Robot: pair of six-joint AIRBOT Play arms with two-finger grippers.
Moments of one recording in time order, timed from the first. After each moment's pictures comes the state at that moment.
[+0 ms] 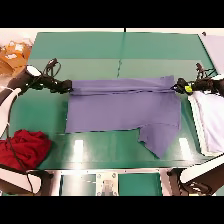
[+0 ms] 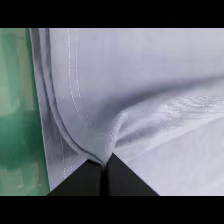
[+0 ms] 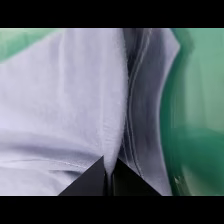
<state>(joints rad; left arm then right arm) 0.03 -1.68 1.31 0.93 -0.94 -1.24 -0.46 -1.84 1.44 -0.83 1.06 1.12</state>
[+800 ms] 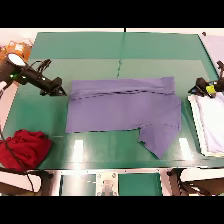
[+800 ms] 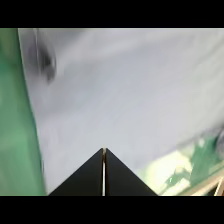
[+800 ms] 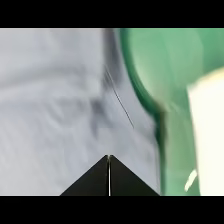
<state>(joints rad) 0.12 -1.60 1.44 1.00 -1.49 -1.41 -0.58 -1.53 1.36 -1.08 1.29 1.34</state>
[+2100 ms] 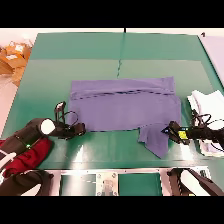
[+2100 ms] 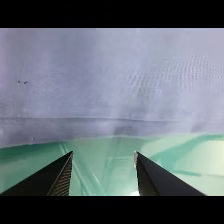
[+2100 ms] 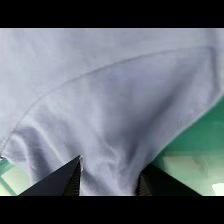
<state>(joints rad) -0.40 -1.00 0.47 1.13 -0.73 -1.93 -0.44 -0.99 0.38 -1.08 1.04 1.57</state>
